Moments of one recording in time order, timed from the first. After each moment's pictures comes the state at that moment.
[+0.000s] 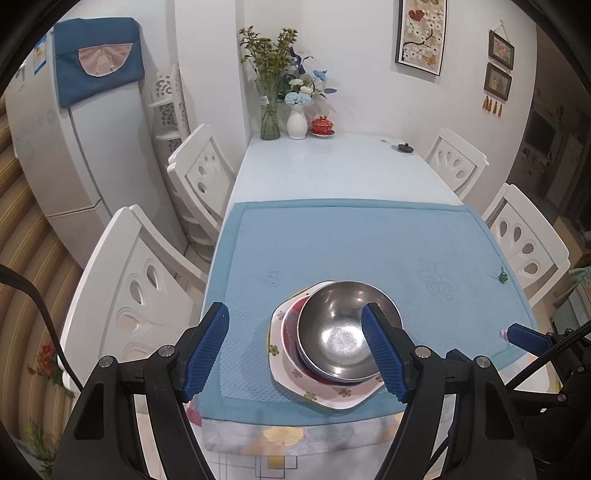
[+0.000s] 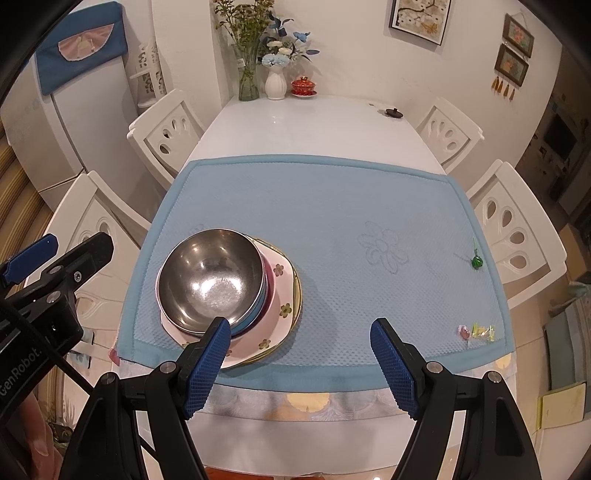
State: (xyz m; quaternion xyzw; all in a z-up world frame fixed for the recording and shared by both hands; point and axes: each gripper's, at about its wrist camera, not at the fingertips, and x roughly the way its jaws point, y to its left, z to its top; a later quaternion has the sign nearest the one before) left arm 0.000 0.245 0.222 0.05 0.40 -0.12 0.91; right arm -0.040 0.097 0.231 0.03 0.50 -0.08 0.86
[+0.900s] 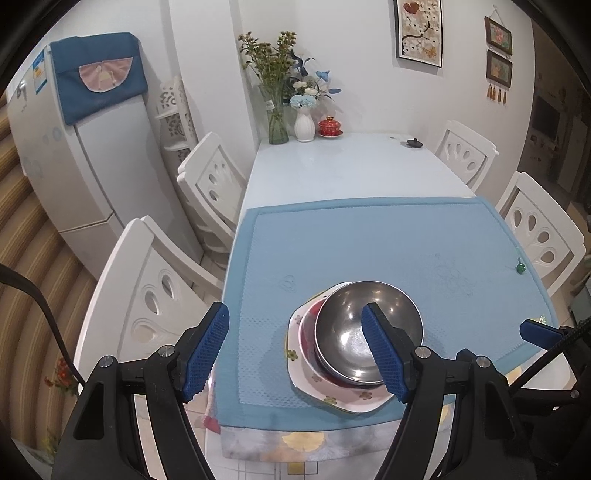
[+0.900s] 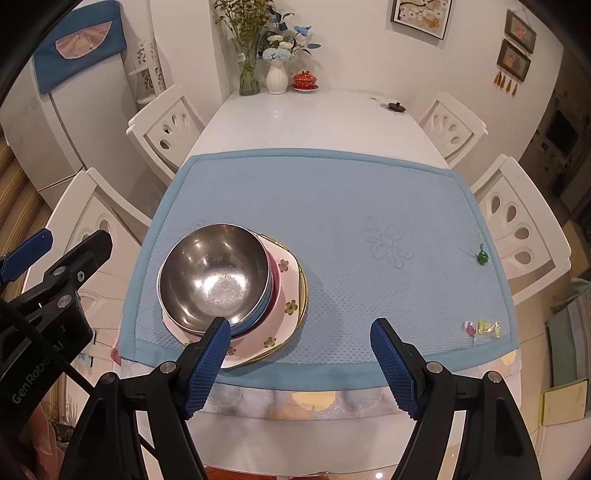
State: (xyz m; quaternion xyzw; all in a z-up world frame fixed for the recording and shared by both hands) left arm 0.004 0.243 0.217 0.09 0.38 -0.10 0.91; right arm -0.034 0.100 0.222 0.04 0.51 -0.08 0.85
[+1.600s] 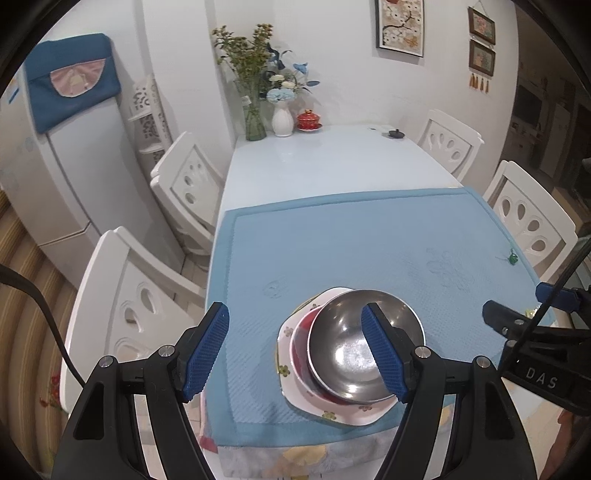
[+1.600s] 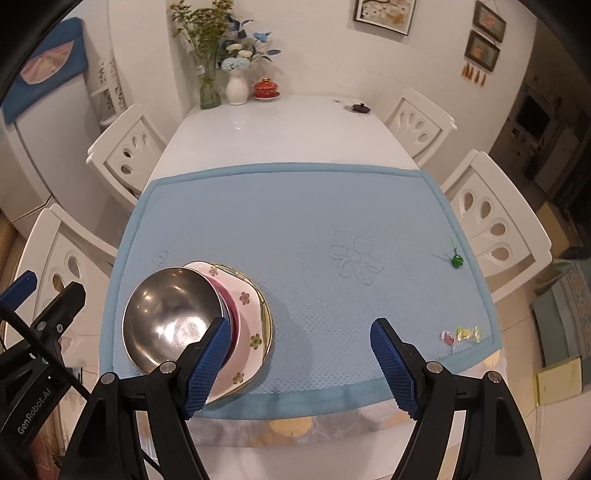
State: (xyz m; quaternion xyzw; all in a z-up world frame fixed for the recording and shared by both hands) left arm 0.036 0.237 0.209 0.10 0.39 -0.16 0.90; right arm -0.004 0.069 0.229 0.05 0.50 -0.15 0.85
